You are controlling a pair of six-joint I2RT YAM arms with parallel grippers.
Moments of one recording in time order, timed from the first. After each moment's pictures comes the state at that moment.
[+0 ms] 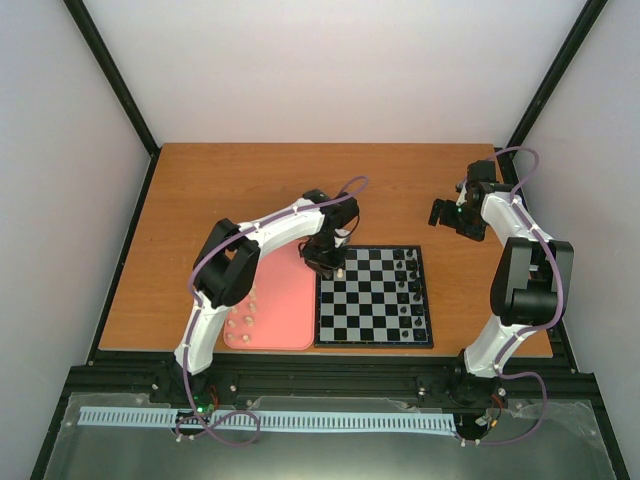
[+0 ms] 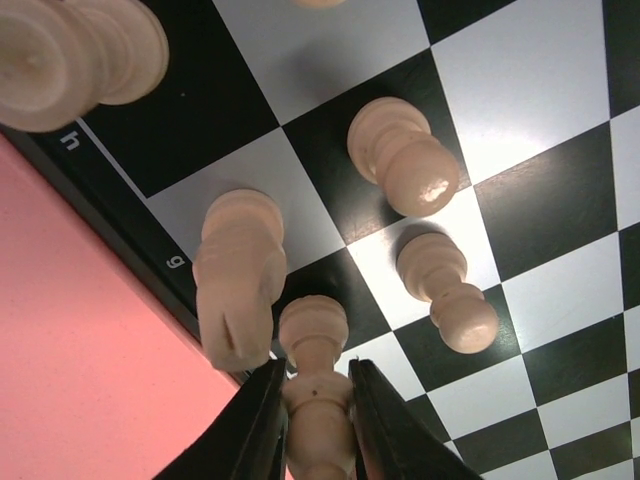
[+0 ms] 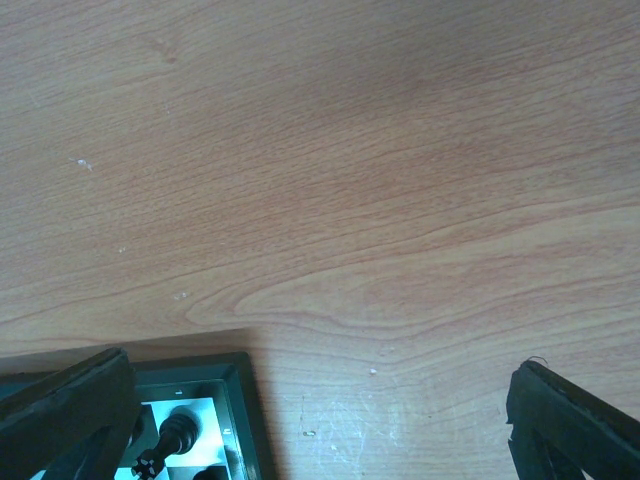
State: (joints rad) left arm -0.76 2.19 1.79 -1.21 0.14 -0.31; right arm -0.09 1.75 1.30 -0.76 -0.17 0.20
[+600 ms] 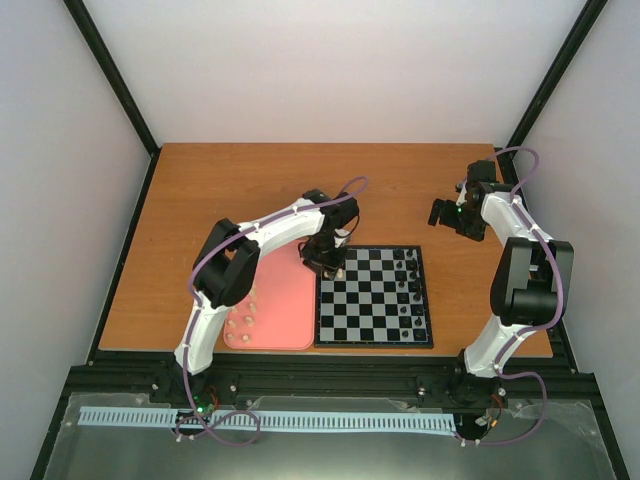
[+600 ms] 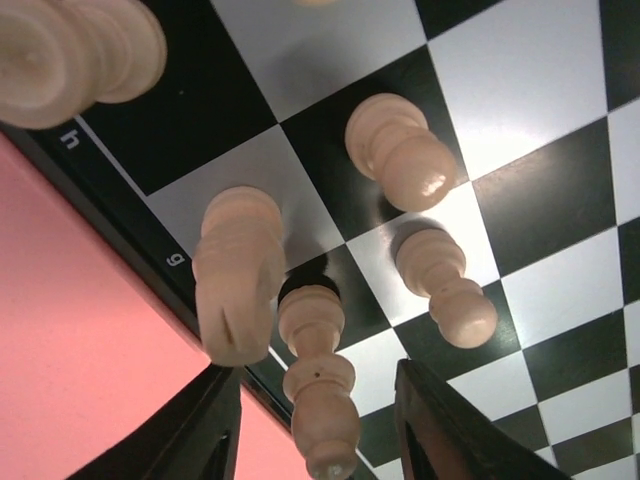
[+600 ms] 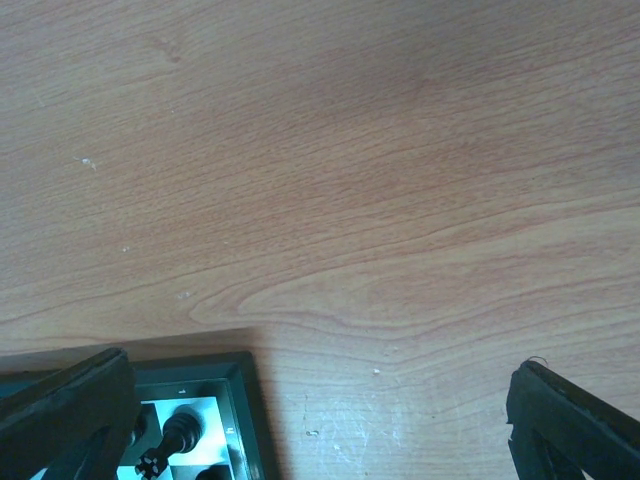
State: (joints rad) left arm -0.76 2.19 1.79 -1.21 0.14 -0.31; right arm -0.09 1.75 1.30 -0.76 -0.18 0.20
